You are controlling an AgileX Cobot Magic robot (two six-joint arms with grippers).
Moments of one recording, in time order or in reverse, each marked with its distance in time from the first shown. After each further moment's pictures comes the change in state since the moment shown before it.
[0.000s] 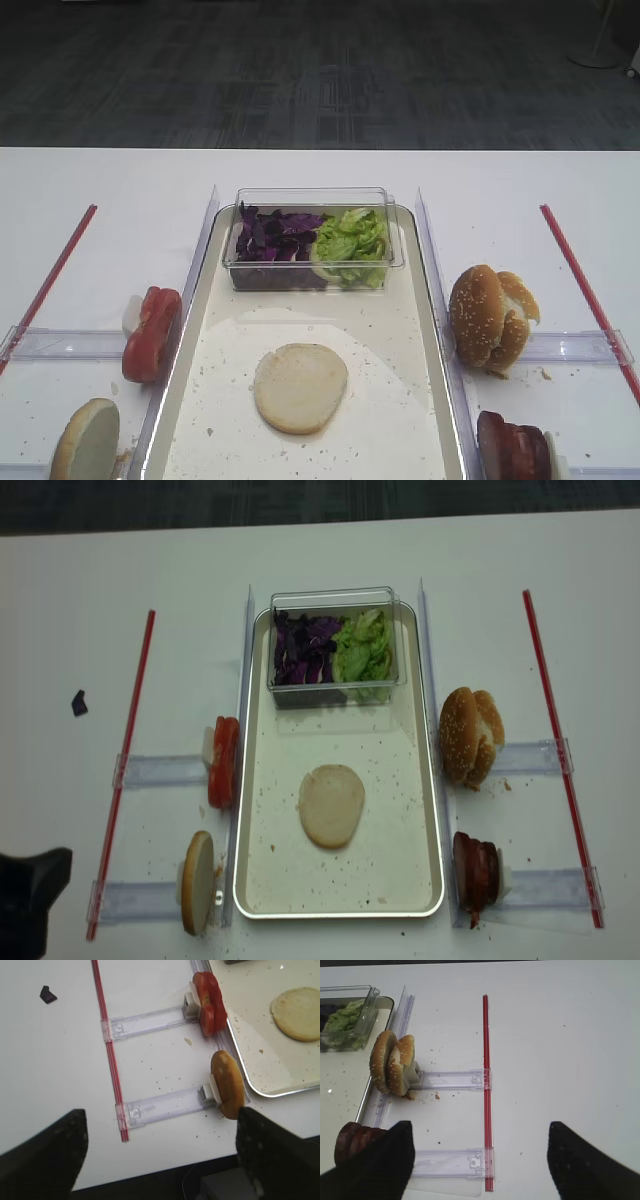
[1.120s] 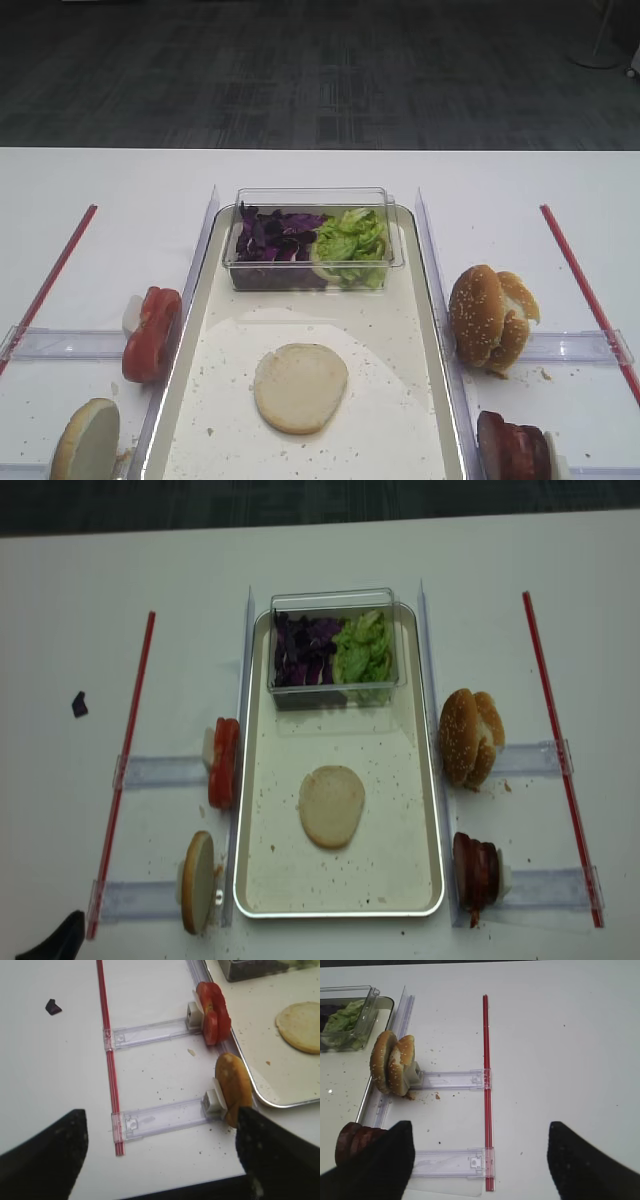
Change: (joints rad) left arm 0.005 -0.363 0.247 -0.004 -0.082 -0.033; right arm 0.000 0.000 0.000 0.000 0.000 0.002
